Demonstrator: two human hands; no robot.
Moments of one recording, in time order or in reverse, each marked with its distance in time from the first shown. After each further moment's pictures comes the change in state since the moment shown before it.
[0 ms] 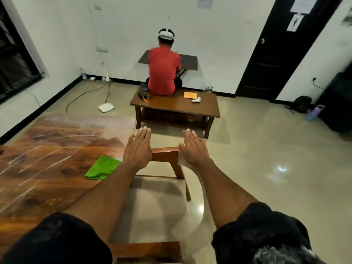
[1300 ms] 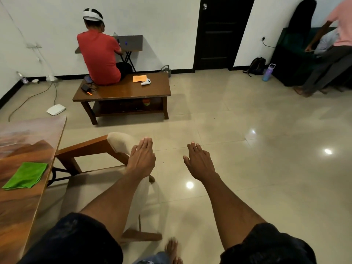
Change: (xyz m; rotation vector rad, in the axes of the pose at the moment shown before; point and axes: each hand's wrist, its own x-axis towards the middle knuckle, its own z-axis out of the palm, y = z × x) left_hand -0.044 0.393 0.106 -0.041 -0.182 0.154; right_hand -0.222 0.376 0.007 0.033 0.018 0.215
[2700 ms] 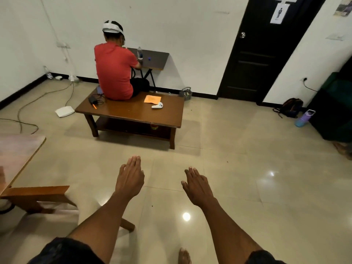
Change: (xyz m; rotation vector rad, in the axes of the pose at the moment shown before) left_hand 0.349 0.000 0.032 -0.056 0.073 -0.258; right_hand 0.374 0.140 -0.025 -0.069 -0.226 -0.201
